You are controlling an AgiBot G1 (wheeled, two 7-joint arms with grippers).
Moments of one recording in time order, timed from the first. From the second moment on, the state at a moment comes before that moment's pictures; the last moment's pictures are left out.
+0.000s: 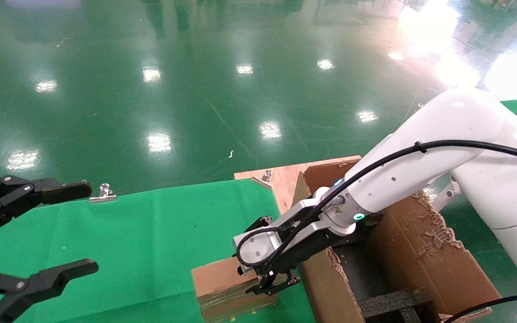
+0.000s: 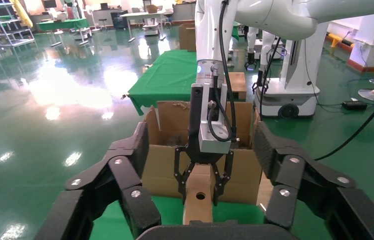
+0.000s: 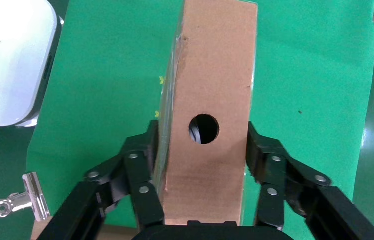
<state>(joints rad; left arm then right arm) -1.08 0.60 0.32 -1.27 0.70 1.48 -0.17 1.53 -0.93 -0.83 1.24 -1.64 -1.56 0.18</state>
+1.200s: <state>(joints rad) -1.08 0.60 0.32 -1.27 0.70 1.48 -0.17 1.92 -0.88 -0.92 0.94 -1.44 -1.59 0.02</state>
